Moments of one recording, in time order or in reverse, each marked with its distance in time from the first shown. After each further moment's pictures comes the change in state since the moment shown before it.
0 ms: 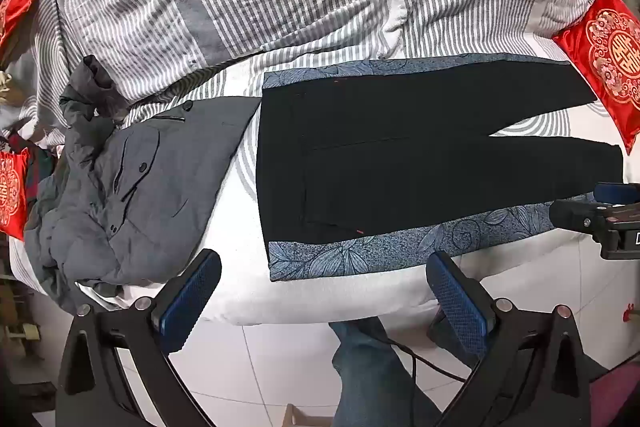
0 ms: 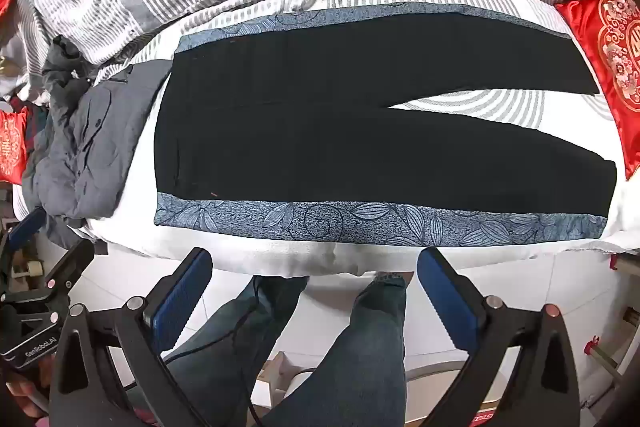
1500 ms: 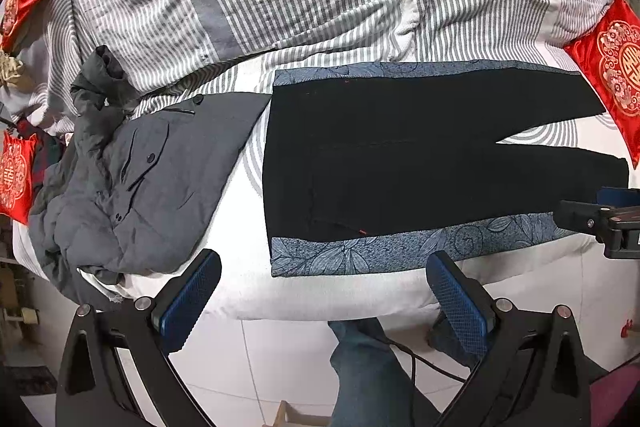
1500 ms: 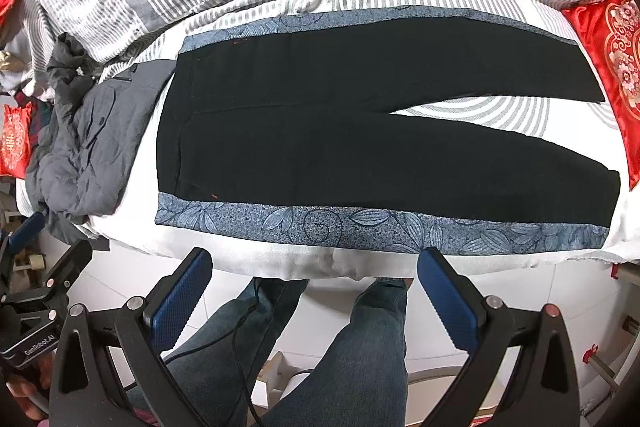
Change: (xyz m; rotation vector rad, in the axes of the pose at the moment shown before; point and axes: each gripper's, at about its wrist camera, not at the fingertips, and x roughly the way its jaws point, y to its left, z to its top) left arm -0.004 -0.006 0.001 -0.047 0.005 0.035; right arm 0.001 -0.005 0.002 -0.001 0.048 0.017
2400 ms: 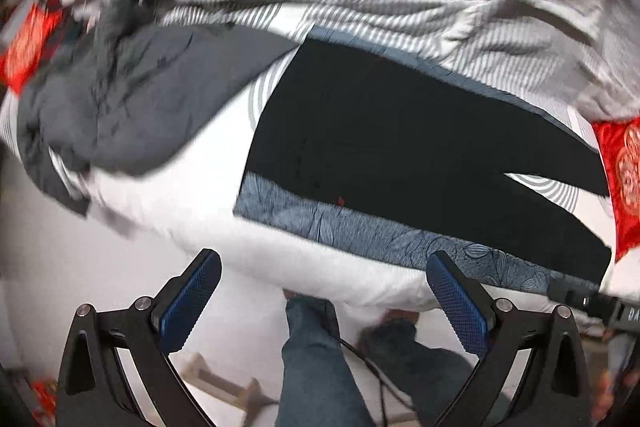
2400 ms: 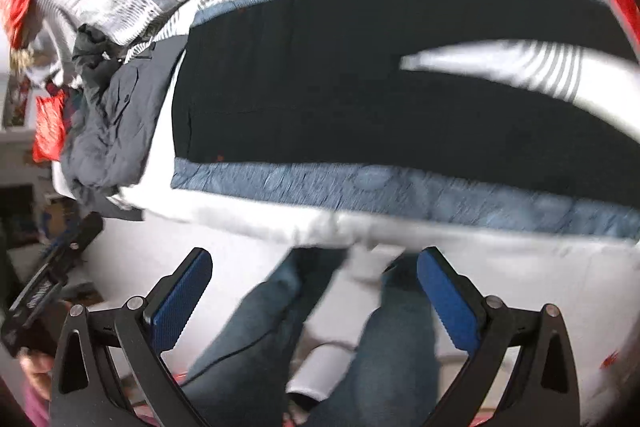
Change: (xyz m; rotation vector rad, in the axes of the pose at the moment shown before) left arm 0.029 0.002 -0.042 -0.398 0.087 -0.064; right arm 0.040 -0.059 -0.026 0.067 0.187 0.303
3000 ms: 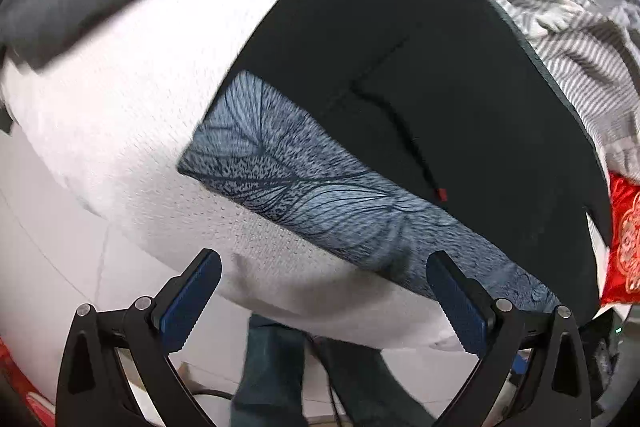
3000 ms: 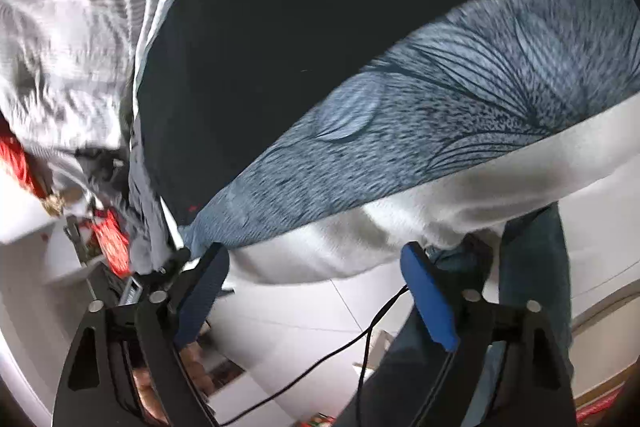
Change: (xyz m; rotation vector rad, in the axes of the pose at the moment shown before) left arm 0.200 0.068 -0.014 -0.220 0.153 -0.202; right arm 0.153 -0.088 -0.005 0.394 -0.195 0.315
